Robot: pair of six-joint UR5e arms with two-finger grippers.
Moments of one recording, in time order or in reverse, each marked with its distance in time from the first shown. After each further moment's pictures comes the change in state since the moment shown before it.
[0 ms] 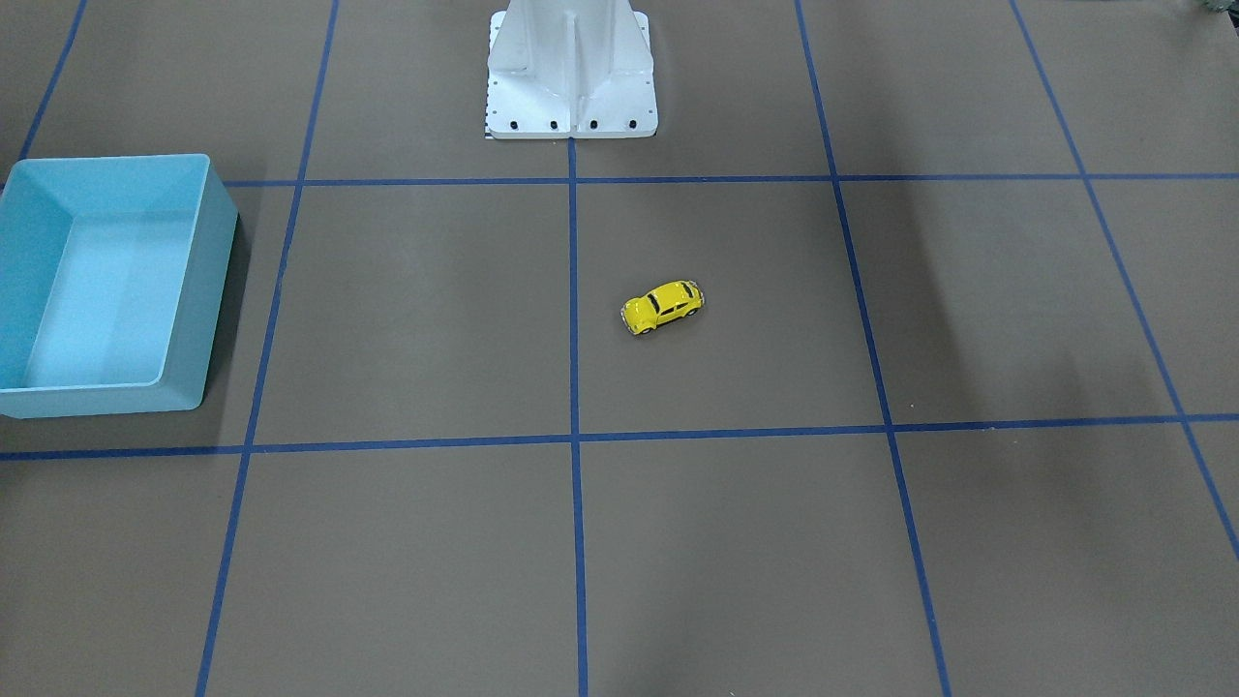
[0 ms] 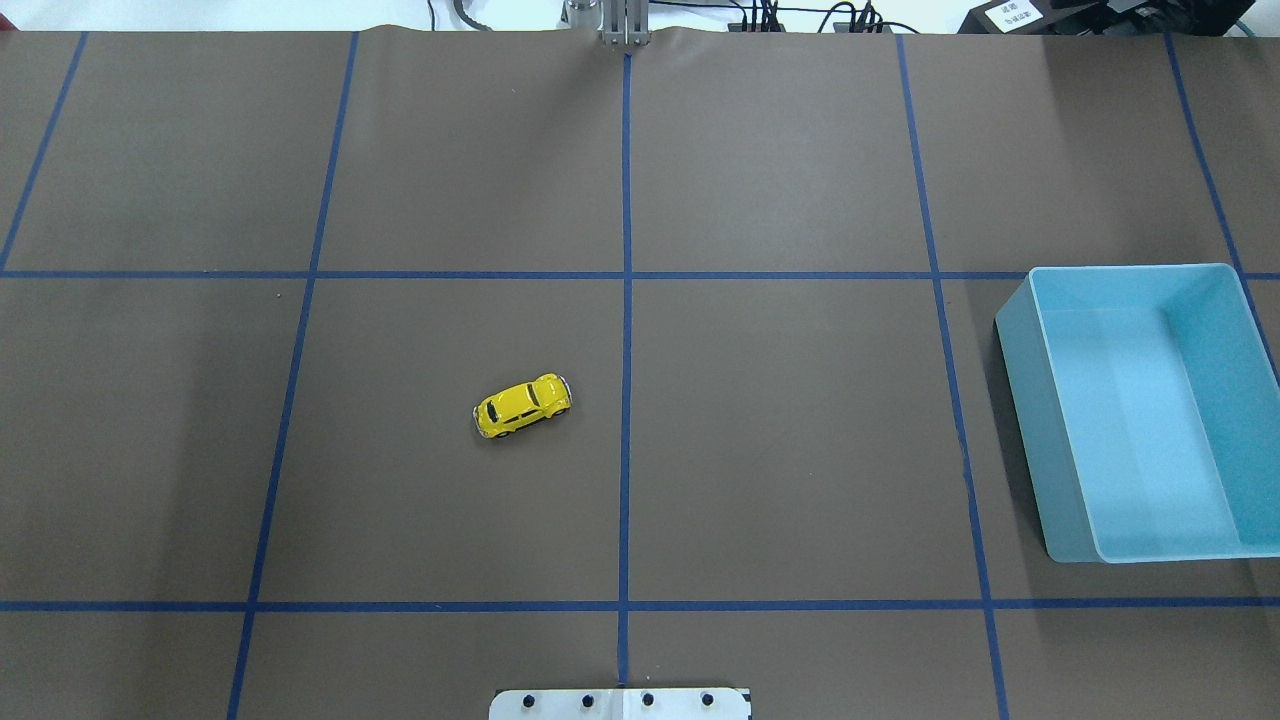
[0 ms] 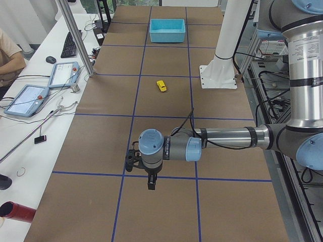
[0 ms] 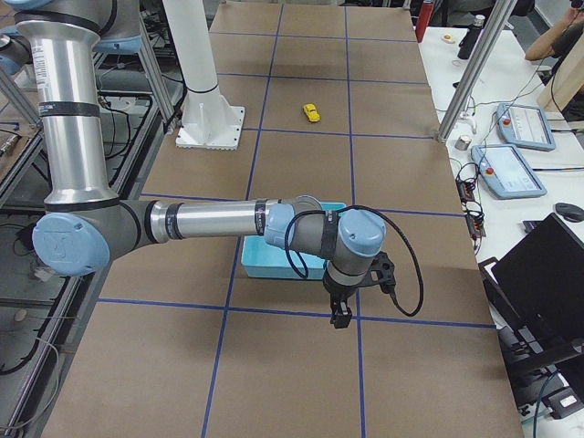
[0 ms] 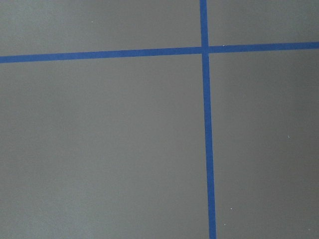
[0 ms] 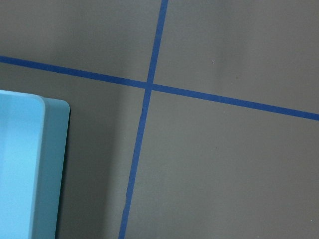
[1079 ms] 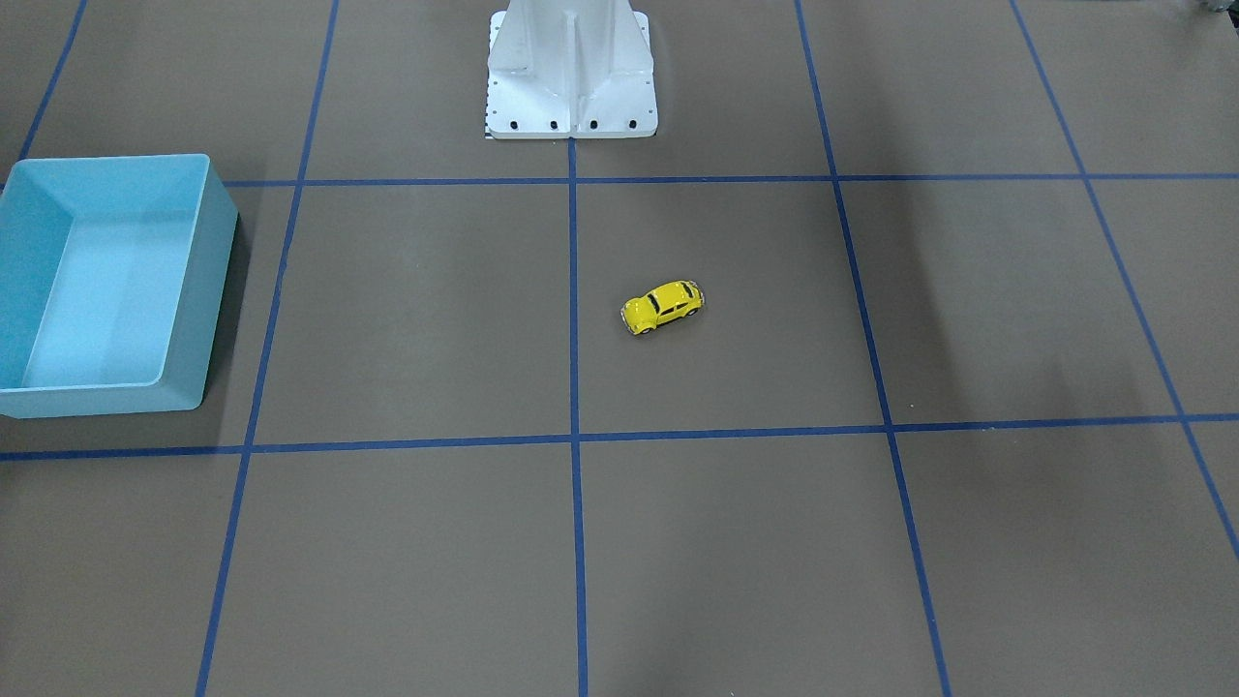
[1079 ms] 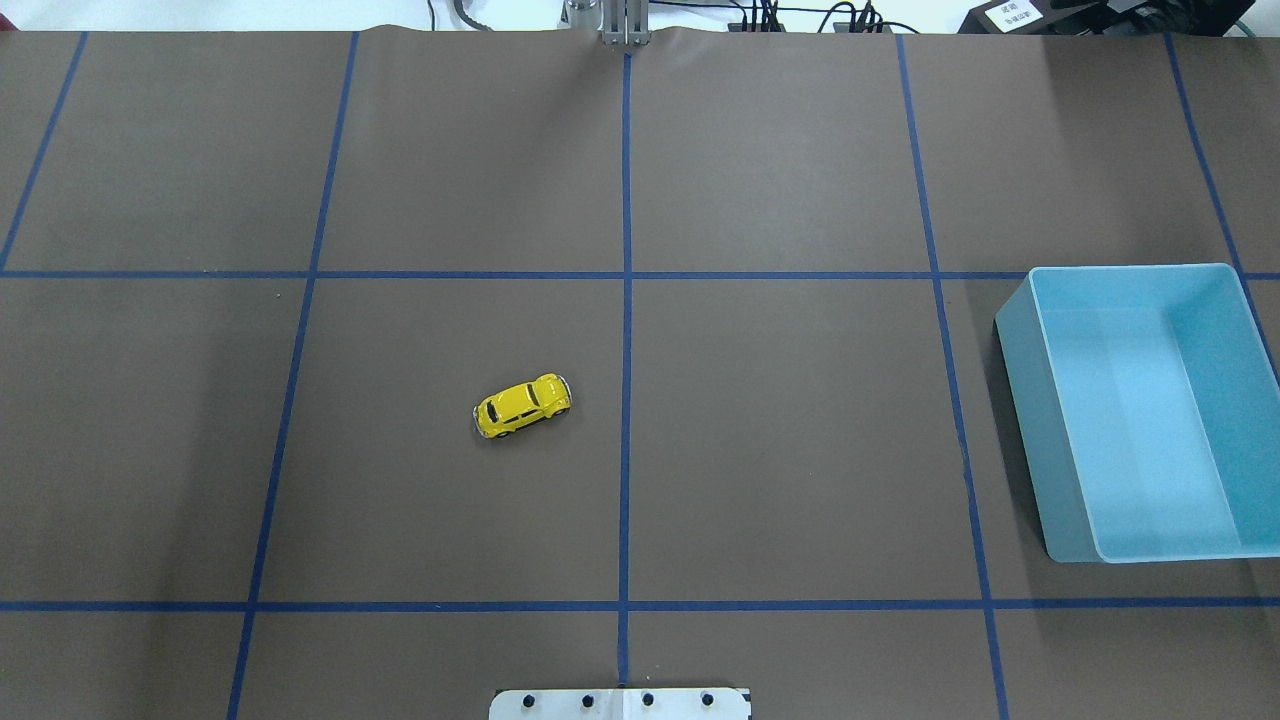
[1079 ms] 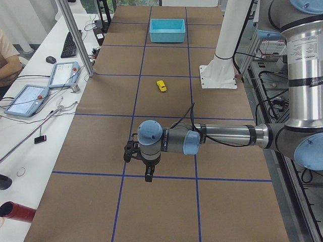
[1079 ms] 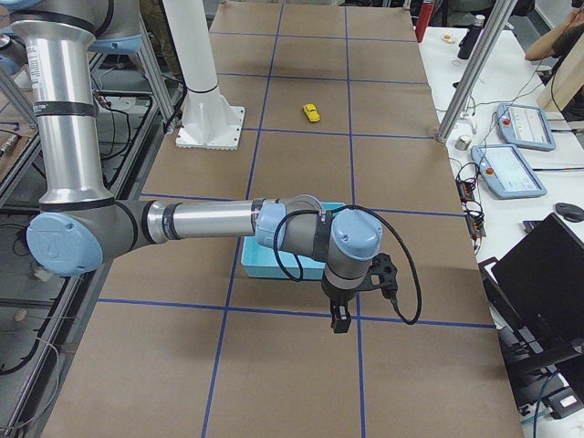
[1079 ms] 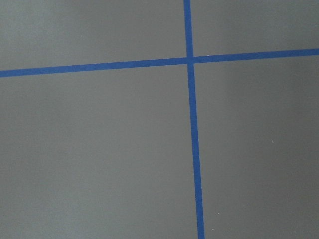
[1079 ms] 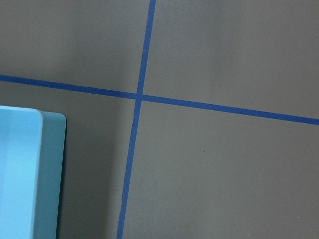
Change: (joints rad) left arm 0.057 -0.007 -0.080 0.003 -0.008 -0.001; right arm 0.069 0.001 0.011 -0.009 0.013 0.007
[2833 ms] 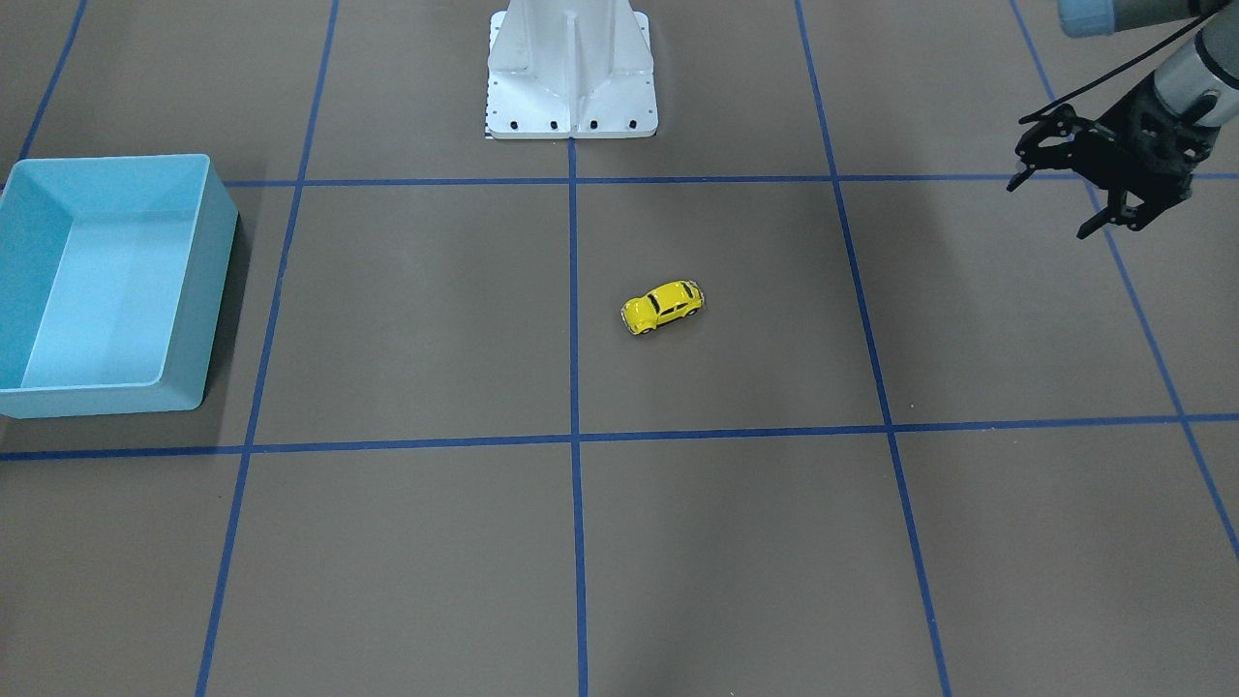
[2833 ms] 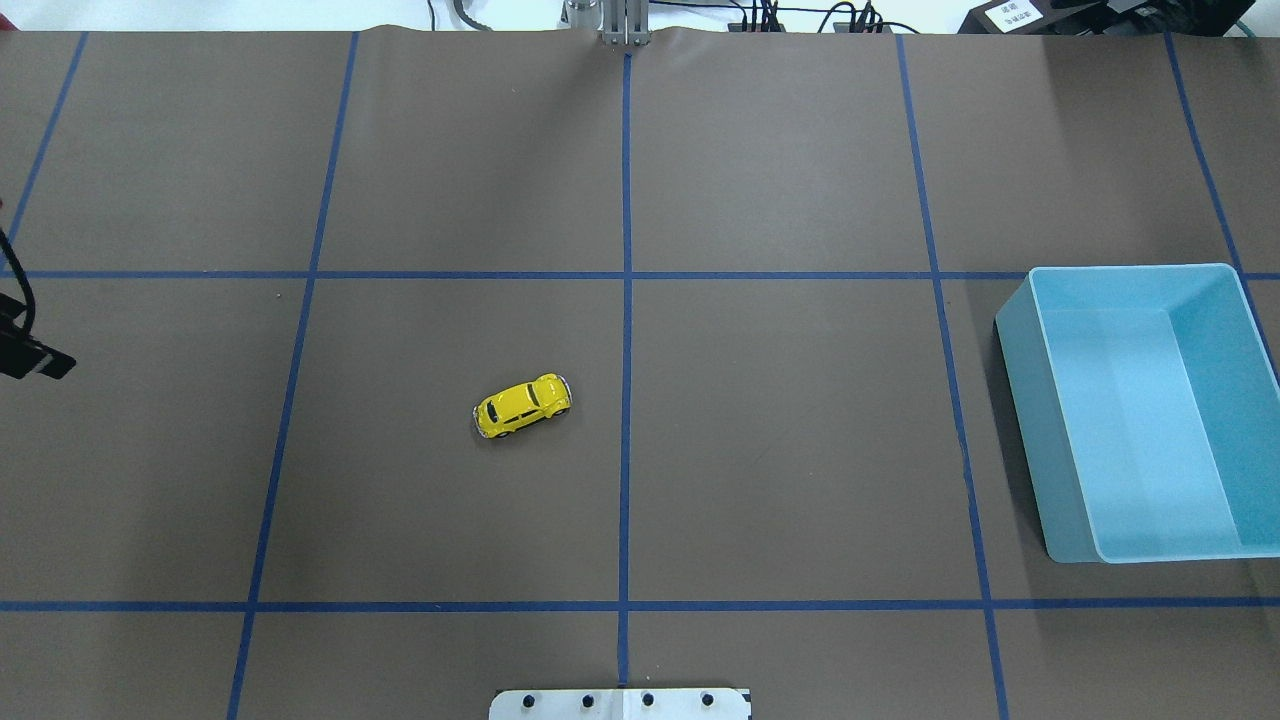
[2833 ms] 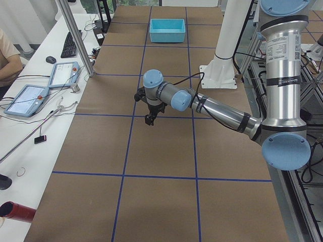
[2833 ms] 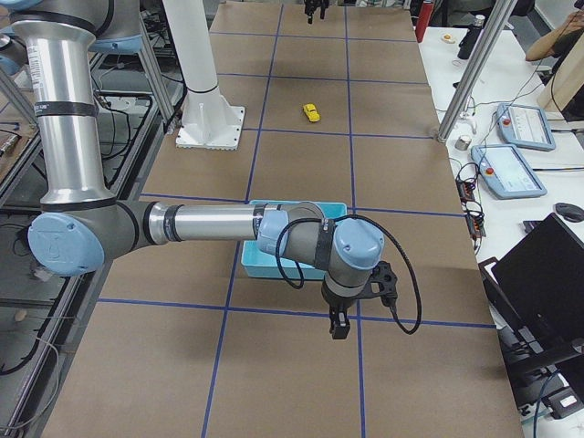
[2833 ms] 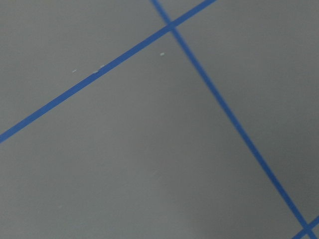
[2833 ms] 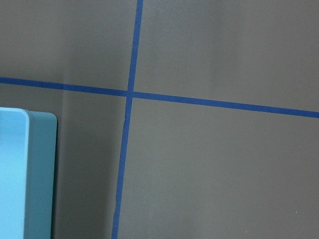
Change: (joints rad) left arm 0.425 -0.120 -0.304 0.000 -0.024 -0.009; right arm -0.007 0.006 -0.039 0.008 0.001 0.001
